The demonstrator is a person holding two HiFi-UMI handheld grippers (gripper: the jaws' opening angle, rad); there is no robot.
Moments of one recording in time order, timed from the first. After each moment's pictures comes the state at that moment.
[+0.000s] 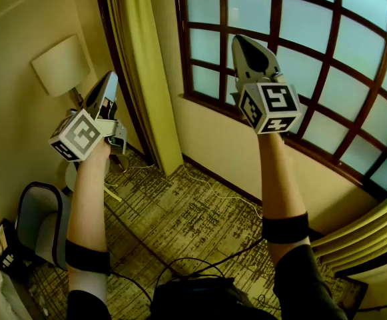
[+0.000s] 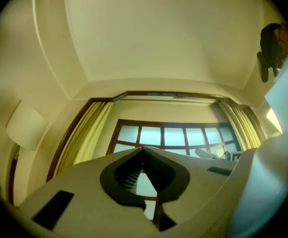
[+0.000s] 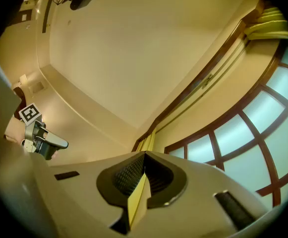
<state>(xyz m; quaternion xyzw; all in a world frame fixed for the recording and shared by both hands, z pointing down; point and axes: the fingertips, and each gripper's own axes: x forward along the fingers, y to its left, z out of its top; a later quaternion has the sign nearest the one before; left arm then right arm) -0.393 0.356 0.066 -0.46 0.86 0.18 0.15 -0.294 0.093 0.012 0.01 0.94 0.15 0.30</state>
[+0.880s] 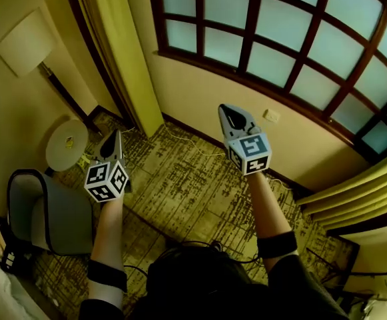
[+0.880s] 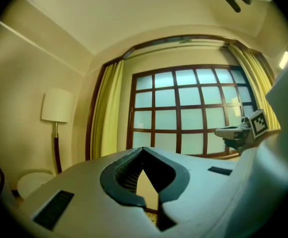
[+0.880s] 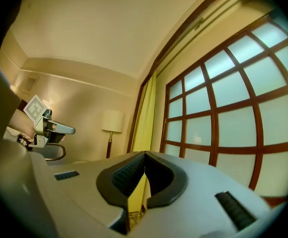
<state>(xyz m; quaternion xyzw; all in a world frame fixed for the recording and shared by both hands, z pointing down) -0.391 0.355 0.390 -0.36 0.93 0.02 -0.04 -0.286 0.069 0.361 0.02 1.00 0.08 0.01</state>
